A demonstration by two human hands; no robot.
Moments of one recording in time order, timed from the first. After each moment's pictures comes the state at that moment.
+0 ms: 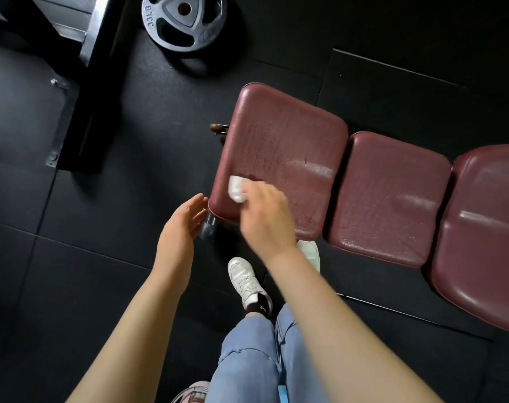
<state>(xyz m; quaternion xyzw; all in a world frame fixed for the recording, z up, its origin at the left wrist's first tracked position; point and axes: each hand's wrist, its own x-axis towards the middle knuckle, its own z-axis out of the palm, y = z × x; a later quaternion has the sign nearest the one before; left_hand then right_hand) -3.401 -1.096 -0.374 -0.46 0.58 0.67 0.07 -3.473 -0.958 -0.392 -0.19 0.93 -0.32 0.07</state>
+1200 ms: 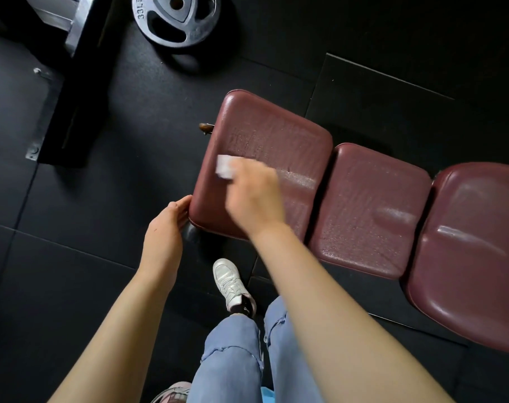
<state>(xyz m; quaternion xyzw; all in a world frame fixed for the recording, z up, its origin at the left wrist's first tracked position) -3.423 -1.084 -0.377 -0.48 0.59 0.64 0.05 -3.529 -0.959 -0.391 -0.21 0.93 -0.31 0.08</state>
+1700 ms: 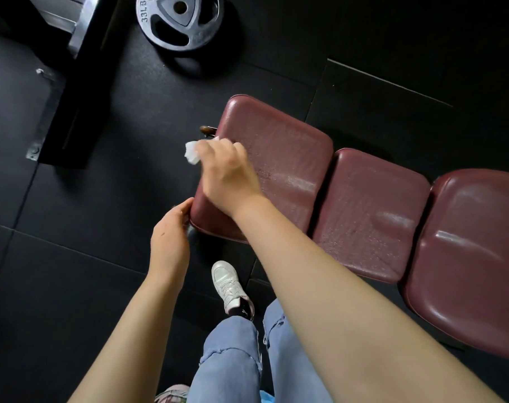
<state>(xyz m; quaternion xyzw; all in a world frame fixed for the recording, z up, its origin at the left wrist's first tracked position) -3.422 -1.078 -0.377 -0.45 0.66 0.60 0.05 -3.555 -1.007 -0.384 -0.33 0.90 -0.29 0.04</state>
